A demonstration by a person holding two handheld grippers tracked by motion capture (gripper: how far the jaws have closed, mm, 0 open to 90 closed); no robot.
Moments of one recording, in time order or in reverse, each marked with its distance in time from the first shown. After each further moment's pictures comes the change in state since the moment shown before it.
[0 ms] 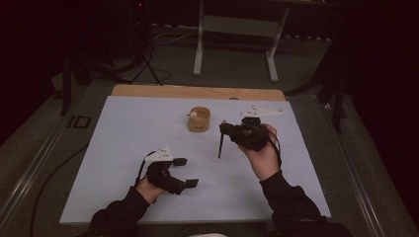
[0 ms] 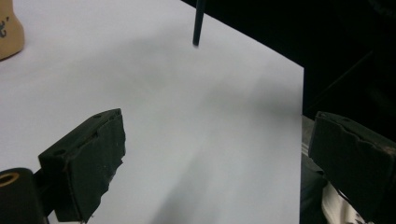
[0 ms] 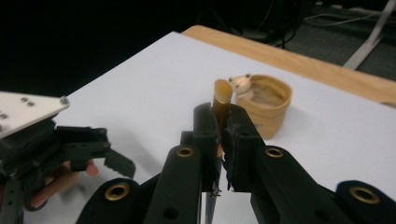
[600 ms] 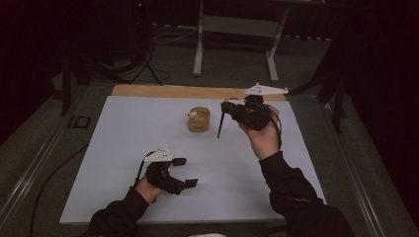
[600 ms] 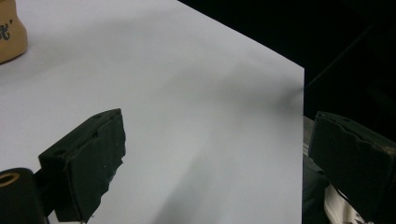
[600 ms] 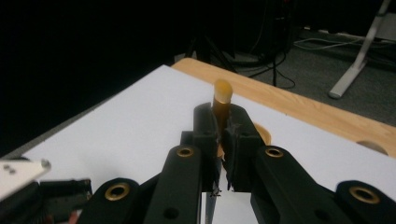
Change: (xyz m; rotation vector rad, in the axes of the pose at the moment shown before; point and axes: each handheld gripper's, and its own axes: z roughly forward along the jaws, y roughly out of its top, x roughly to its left) left arm 0.001 -0.001 -0.001 -0.003 -0.010 0.003; right arm -0.019 0.044 0.003 -0.078 -0.016 0.005
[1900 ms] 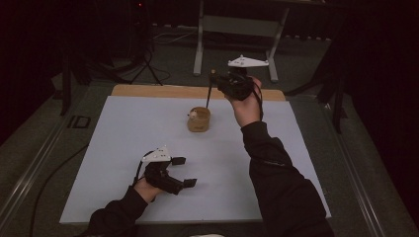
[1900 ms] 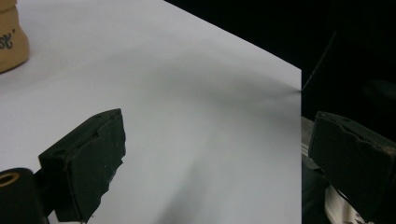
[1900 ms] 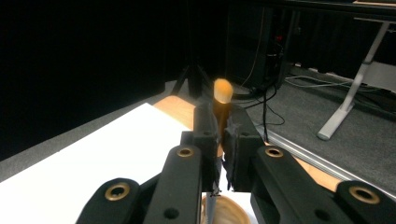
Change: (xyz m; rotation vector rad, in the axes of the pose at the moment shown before) left arm 0.001 0.000 -0.004 -0.020 -0.005 0.016; right arm -0.025 0.052 0.065 -0.103 -0.013 -0.085
